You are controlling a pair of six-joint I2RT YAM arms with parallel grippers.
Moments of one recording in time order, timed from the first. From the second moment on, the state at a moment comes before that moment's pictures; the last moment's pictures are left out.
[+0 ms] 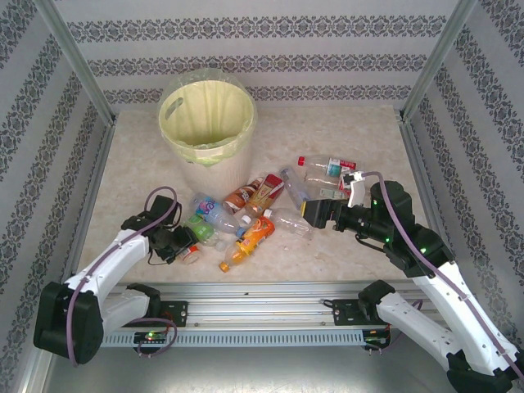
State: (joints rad) left arm -0.22 1.06 0.58 -0.81 0.18 -0.89; right arm 0.51 0.69 0.94 -0.71 -0.35 0.60
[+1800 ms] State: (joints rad) left arm -0.17 1.84 2.41 -1.31 -0.02 0.01; right arm 0.52 0.60 1.04 -0.43 -0.43 0.60
